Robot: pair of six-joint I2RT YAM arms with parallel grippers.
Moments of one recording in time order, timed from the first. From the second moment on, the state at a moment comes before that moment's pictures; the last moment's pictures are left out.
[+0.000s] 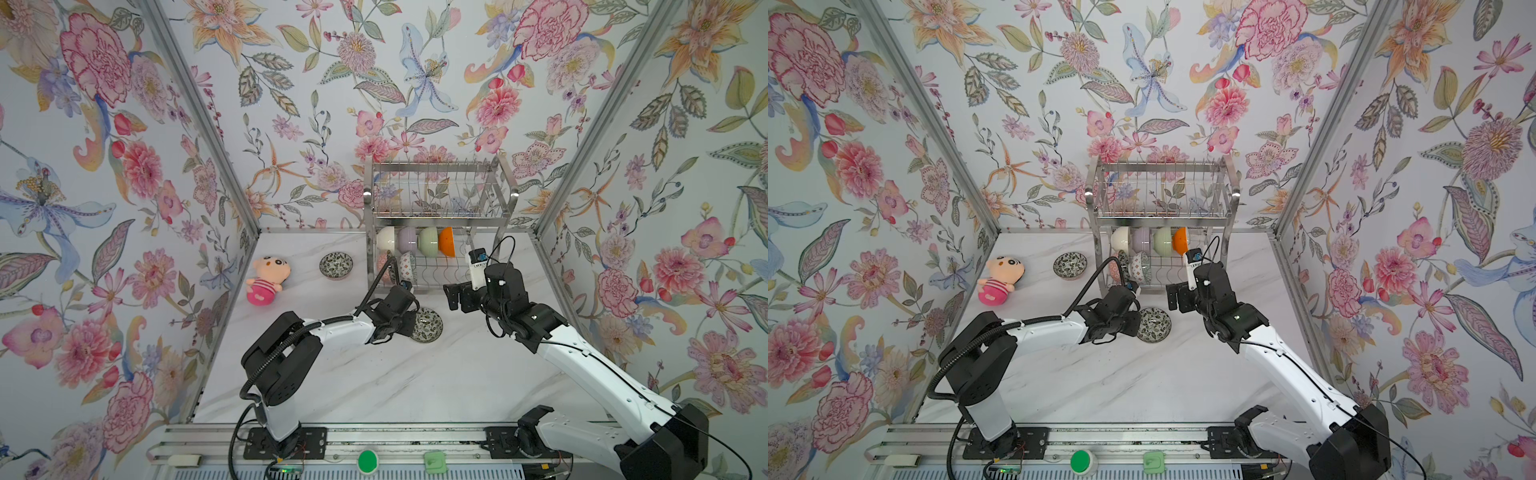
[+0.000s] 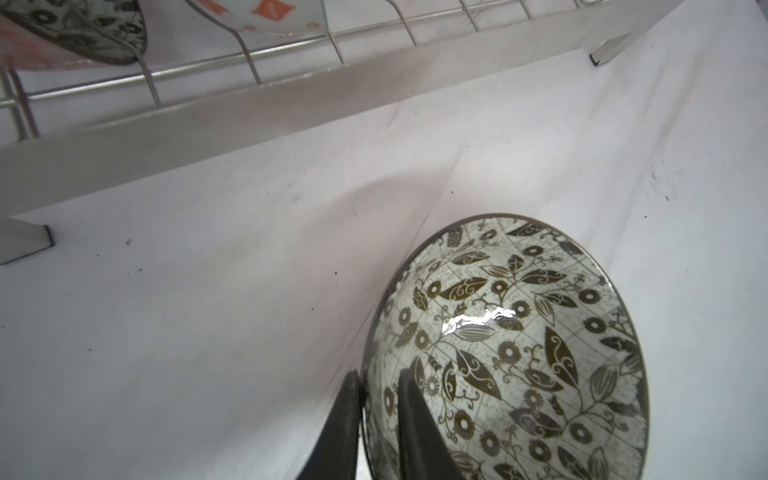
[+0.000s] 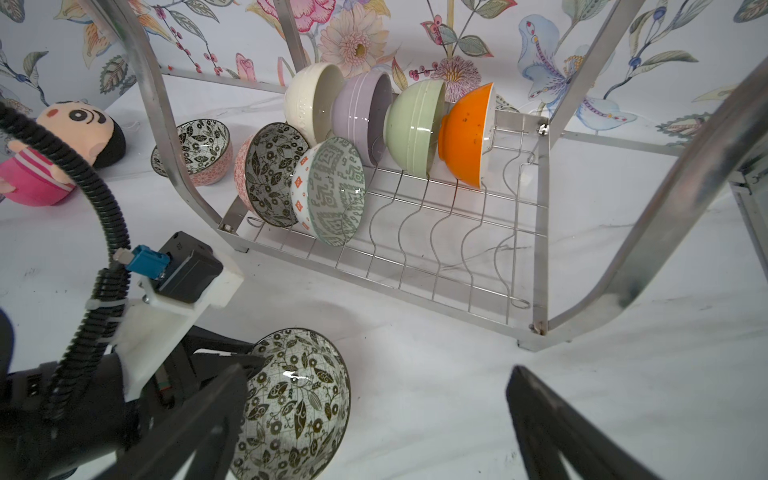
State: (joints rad) left arm -0.83 1.78 1.06 -0.15 -0.06 -0.41; right arm 0.54 1.13 0.96 -0.39 0.12 0.17
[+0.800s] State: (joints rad) left arm -0.48 1.13 0.60 -0.03 -0.10 -0.46; right arm 0.75 1.39 0.92 -0.34 0.08 0.27
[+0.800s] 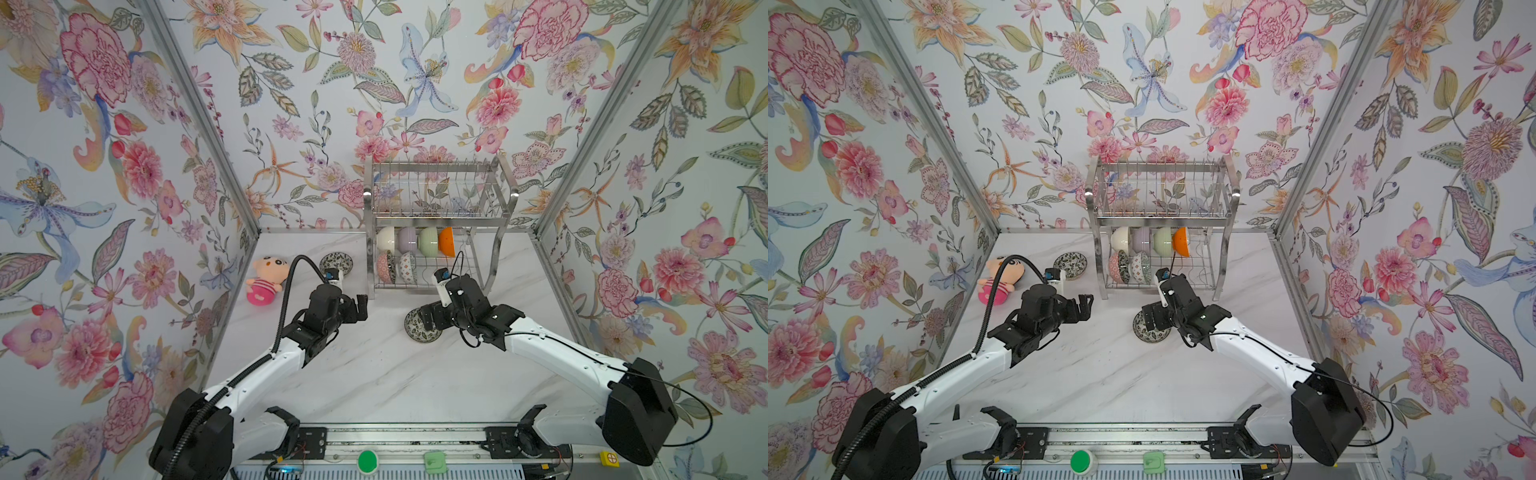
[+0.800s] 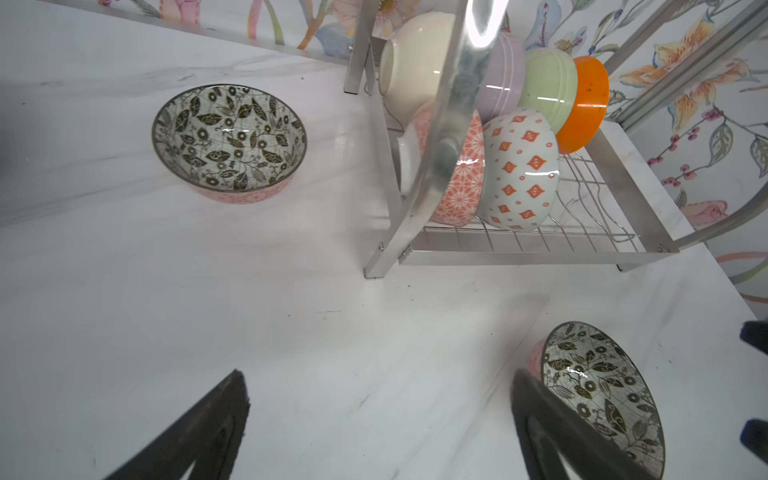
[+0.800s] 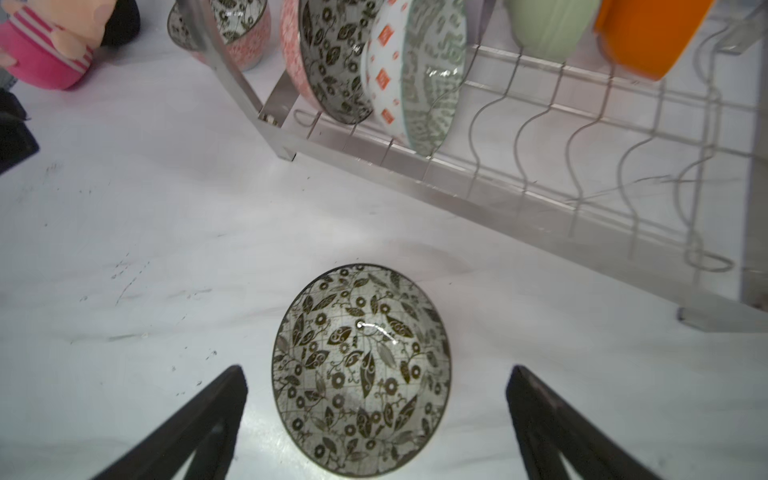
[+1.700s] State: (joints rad) left arm -0.39 1.18 0.28 0.43 0.21 -0.61; right arm 0.84 1.73 1.01 -0.27 0.05 0.39
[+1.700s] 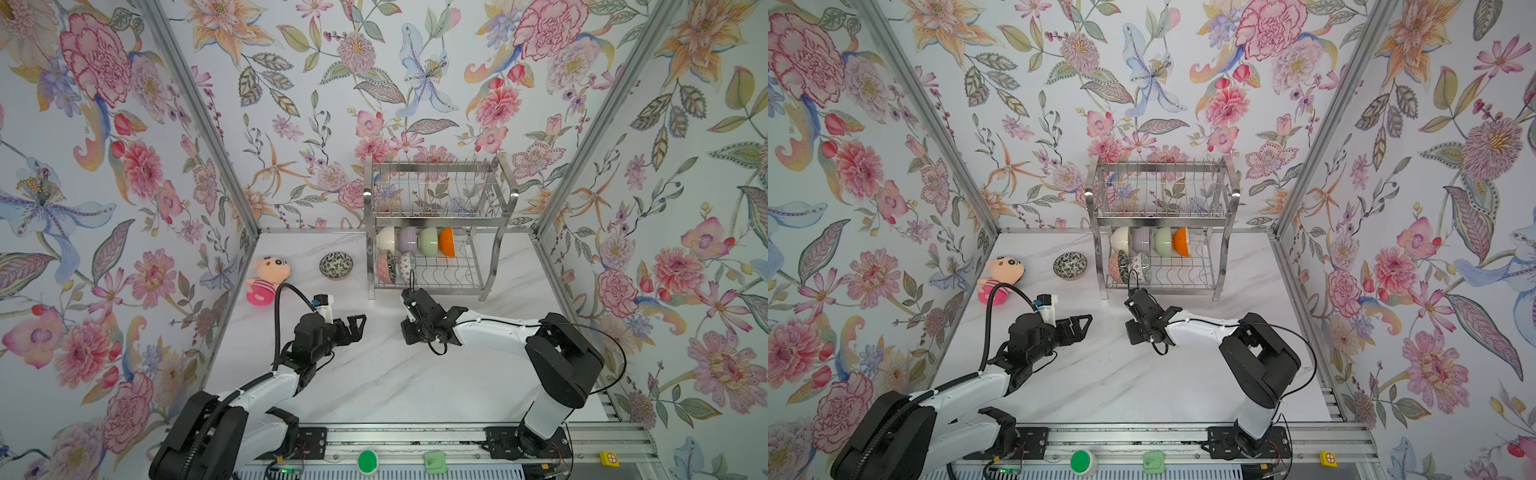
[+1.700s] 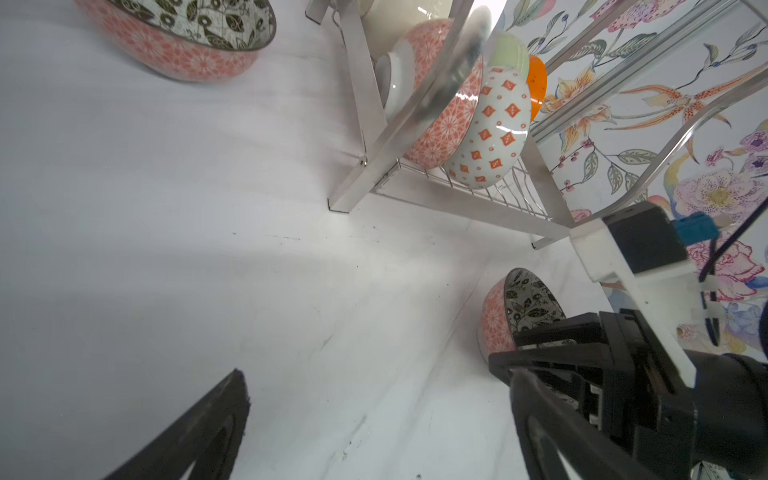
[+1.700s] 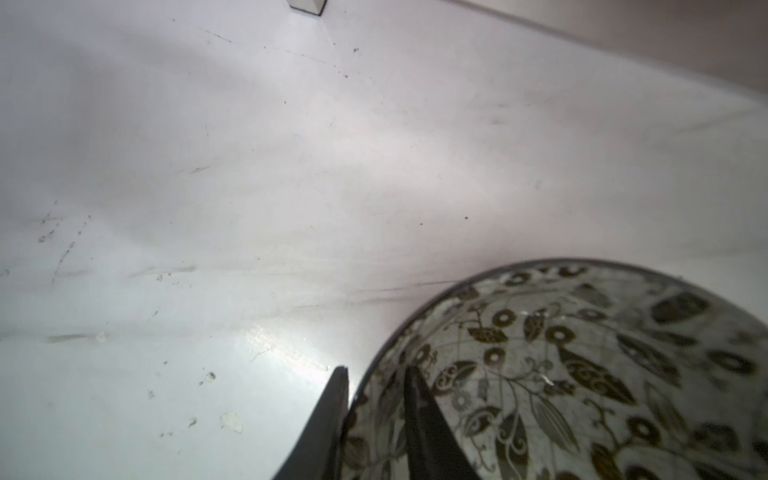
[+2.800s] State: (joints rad) left arm -0.67 1.33 0.64 0.26 0.05 -0.47; right arm 0.43 1.30 0.74 0.23 -0.41 0.50
